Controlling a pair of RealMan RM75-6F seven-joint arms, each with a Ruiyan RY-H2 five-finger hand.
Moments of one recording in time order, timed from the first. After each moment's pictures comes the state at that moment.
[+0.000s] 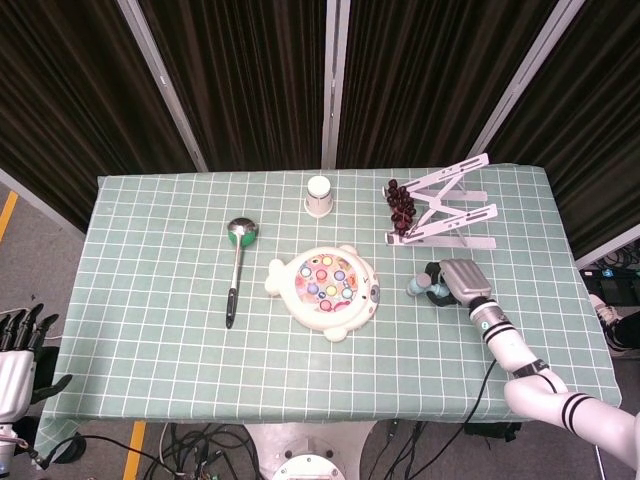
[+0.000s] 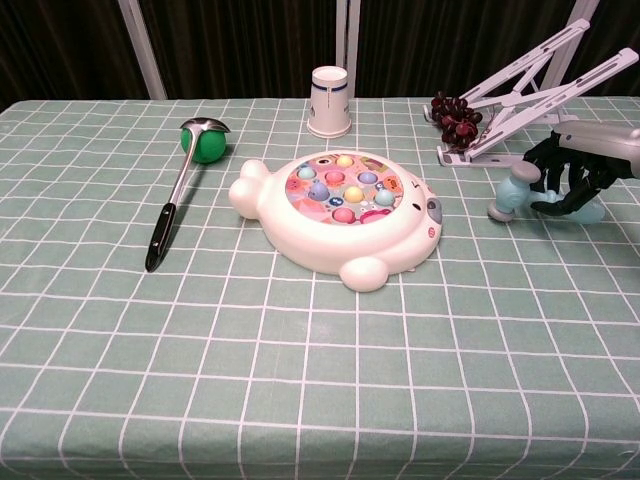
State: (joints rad) left arm 0.03 -1.21 -0.01 -1.50 1.51 1.58 0.08; right arm 0.66 -1.45 0.15 -1.20 -1.23 0.75 0.12
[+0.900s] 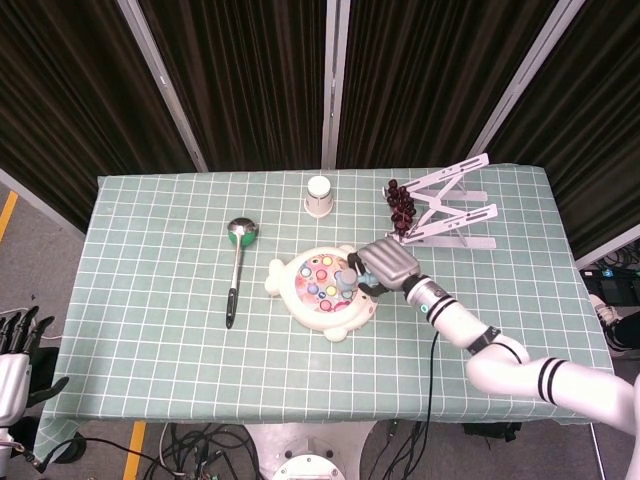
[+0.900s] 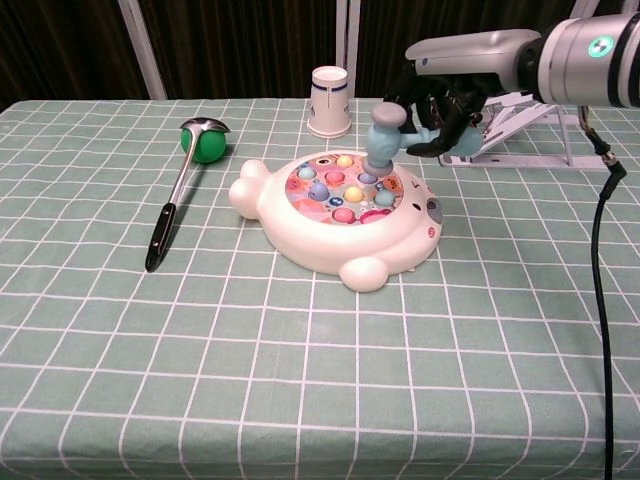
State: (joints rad) left arm 0.04 -1.21 -0.01 -1.50 1.51 1.58 0.07; right arm 0.96 -1.35 0.23 -1.49 -1.12 0.60 -0.14
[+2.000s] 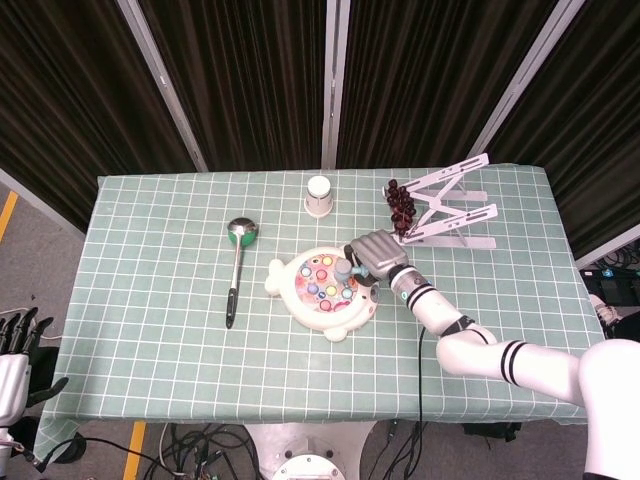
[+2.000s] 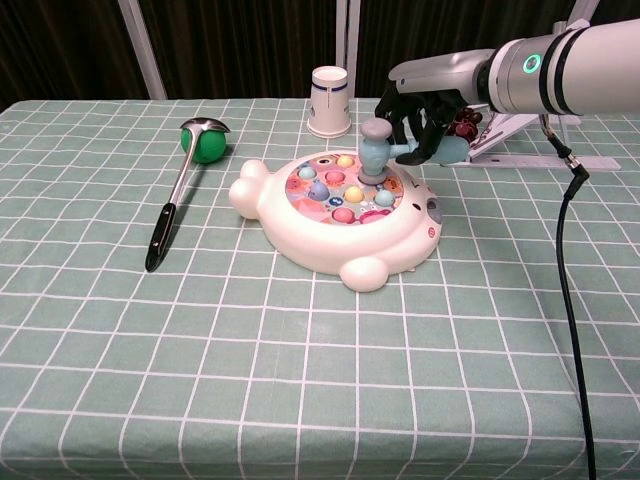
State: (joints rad) left arm 0.04 -1.22 -0.01 -1.48 1.50 1.58 0.06; right arm 1.11 -1.45 0.15 -1.36 -0.79 0.60 -0.31
